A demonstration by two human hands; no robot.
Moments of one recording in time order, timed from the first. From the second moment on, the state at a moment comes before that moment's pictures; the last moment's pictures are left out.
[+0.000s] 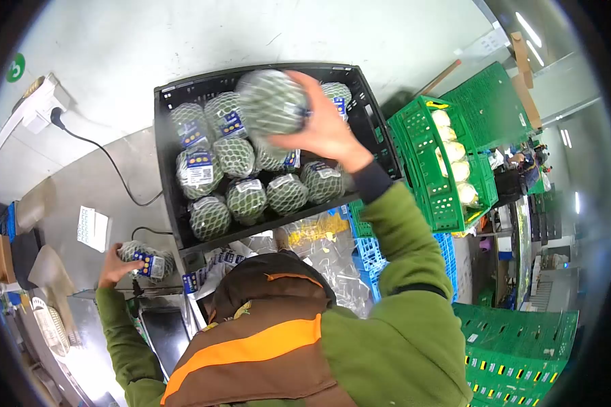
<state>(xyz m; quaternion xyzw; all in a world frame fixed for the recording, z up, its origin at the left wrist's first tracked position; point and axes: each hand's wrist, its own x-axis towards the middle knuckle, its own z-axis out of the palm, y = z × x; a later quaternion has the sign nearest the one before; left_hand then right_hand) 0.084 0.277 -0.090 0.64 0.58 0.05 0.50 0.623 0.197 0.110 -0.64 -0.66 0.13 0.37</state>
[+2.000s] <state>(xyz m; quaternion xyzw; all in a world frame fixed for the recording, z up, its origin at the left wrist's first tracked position) 0.662 0.239 -0.076 0.95 0.24 0.16 0.15 0.850 0.148 -0.049 -0.75 -0.65 0.05 0.11</state>
